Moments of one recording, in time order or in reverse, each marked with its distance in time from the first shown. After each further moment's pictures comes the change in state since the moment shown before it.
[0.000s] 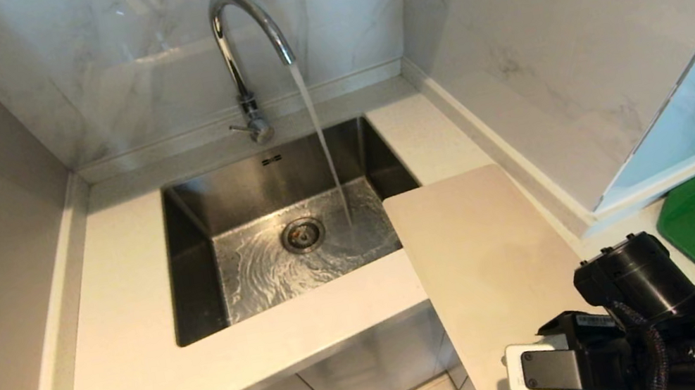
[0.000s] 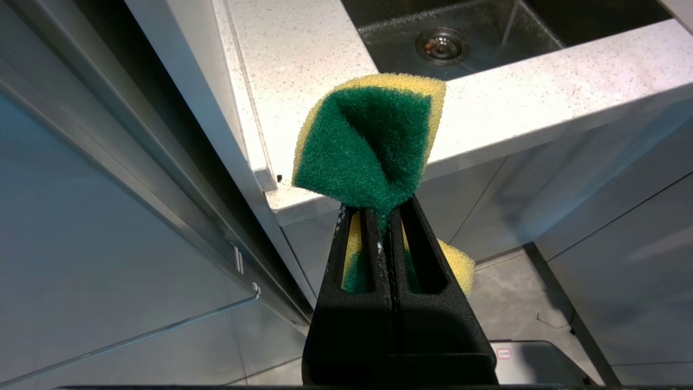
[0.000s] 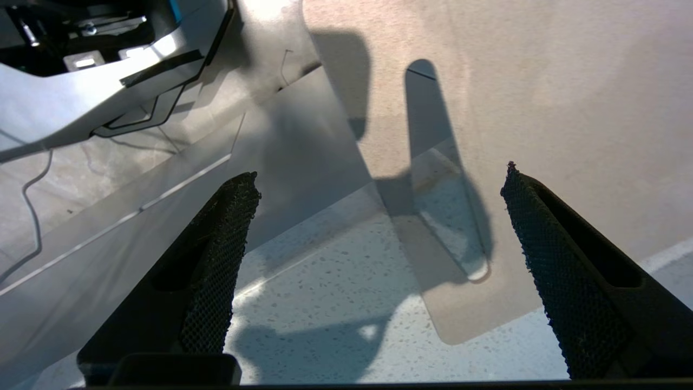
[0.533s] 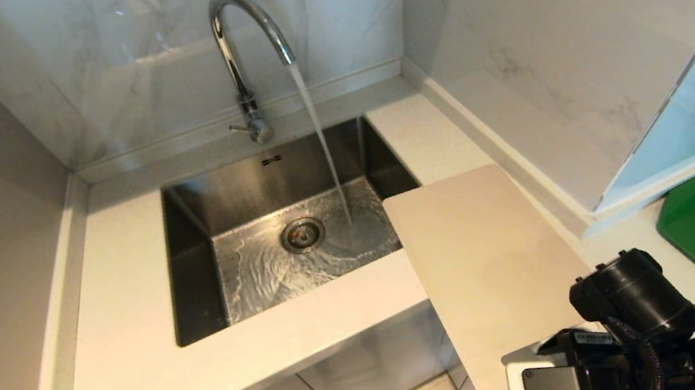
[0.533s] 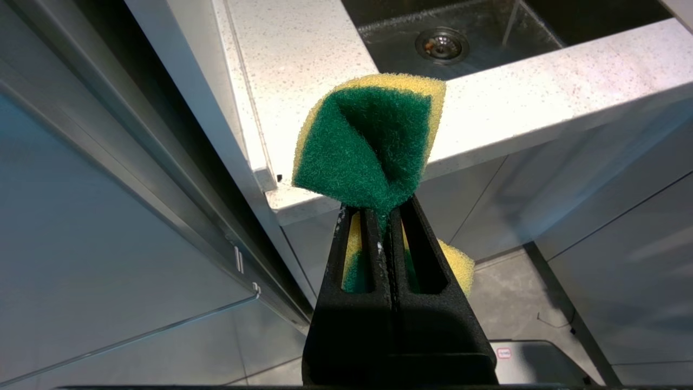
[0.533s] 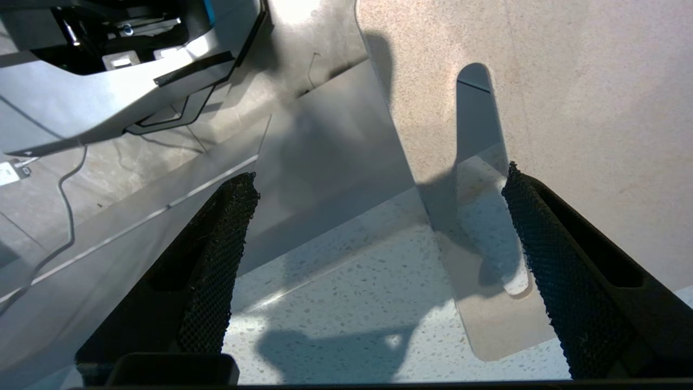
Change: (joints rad) left arm 0.000 0.000 0.000 0.001 0.000 0.000; right arm 0.002 0.026 0.032 -0.003 0.041 0.003
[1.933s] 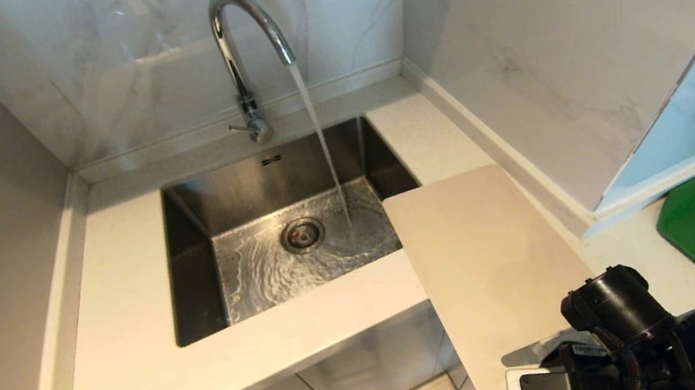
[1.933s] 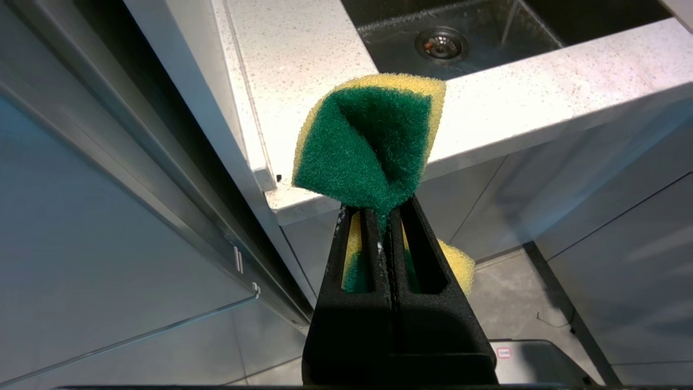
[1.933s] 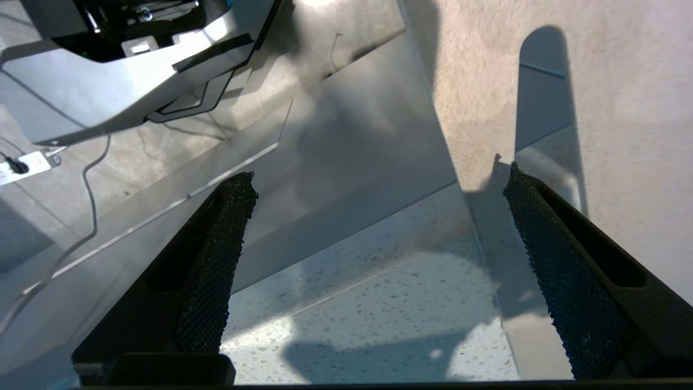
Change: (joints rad) left arm 0.000 0.000 0.000 0.000 0.001 0.000; right arm -0.048 0.114 0.041 -0.089 0.016 -0.001
